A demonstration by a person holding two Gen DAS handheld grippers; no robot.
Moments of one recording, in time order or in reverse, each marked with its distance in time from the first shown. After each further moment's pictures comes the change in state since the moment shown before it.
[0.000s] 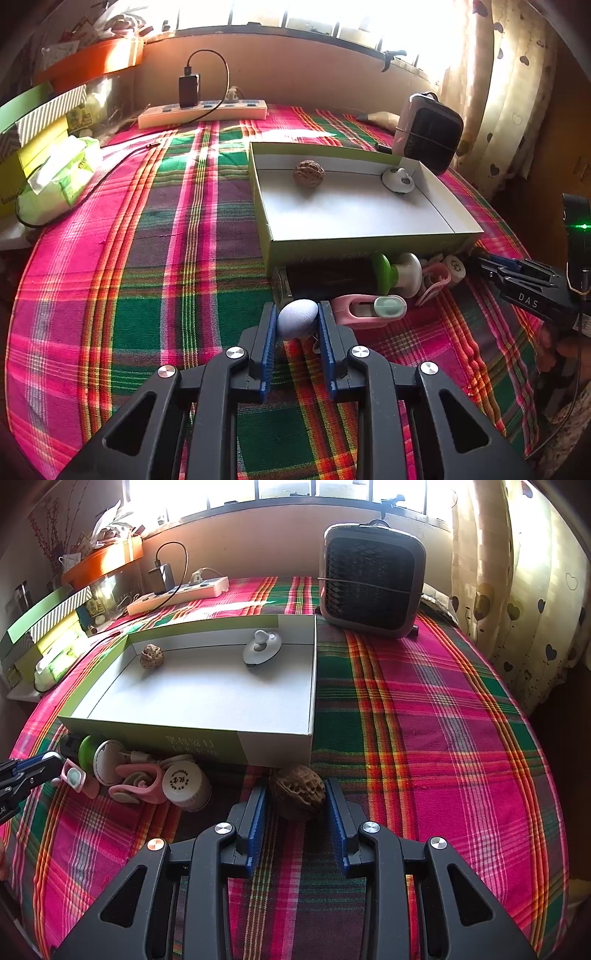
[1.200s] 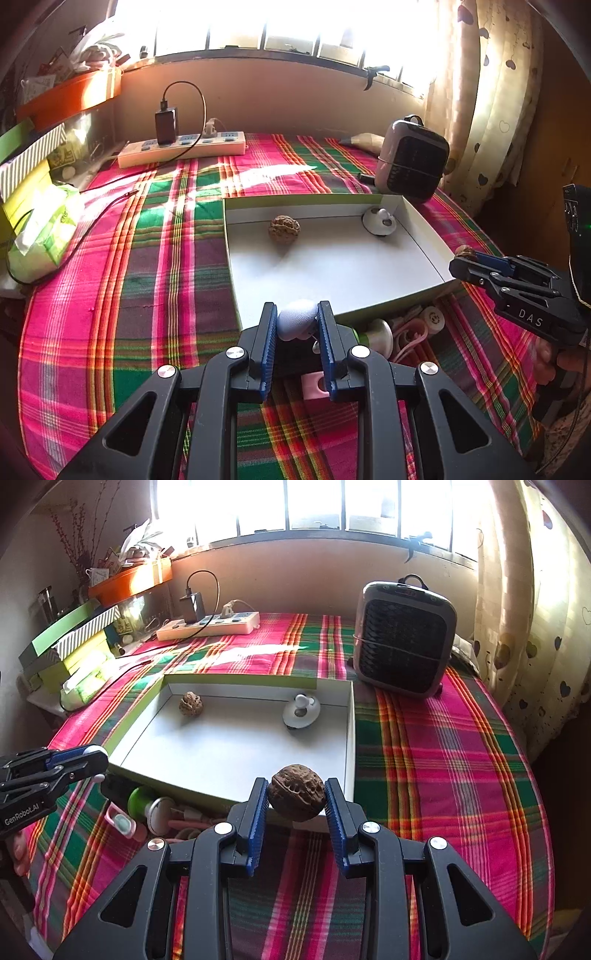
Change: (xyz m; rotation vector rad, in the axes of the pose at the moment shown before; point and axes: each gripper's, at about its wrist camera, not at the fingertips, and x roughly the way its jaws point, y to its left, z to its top) left arm -0.002 -0.016 0.045 0.044 -0.057 -0.037; right arm -0.023 0.025 0.041 -0.057 -0.091 0.071
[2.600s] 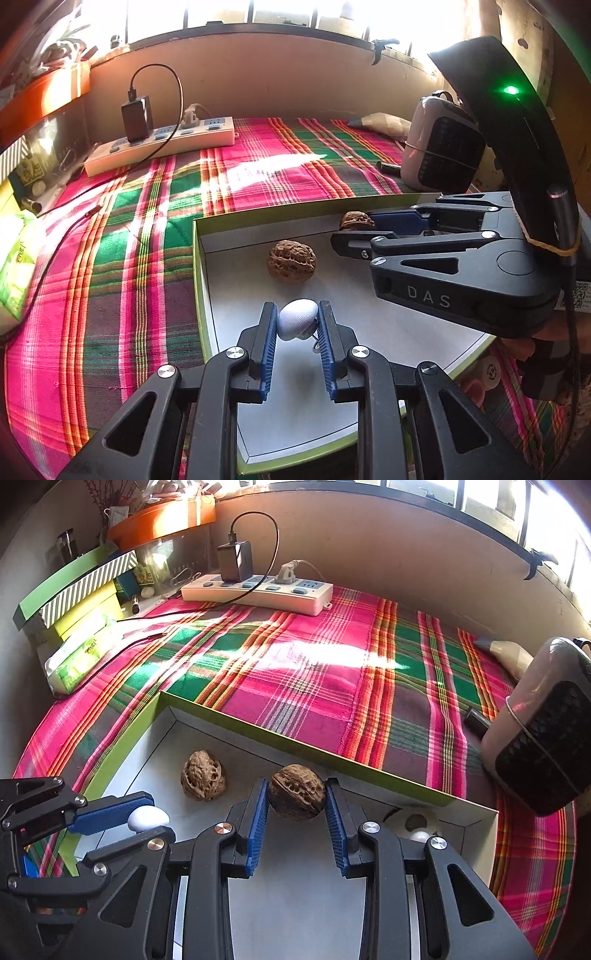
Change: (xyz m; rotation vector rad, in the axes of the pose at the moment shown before) left arm 0.077 0.002 0.036 0.062 0.066 0.035; right arm 0.132 0.058 0.082 -0.206 0.169 0.112
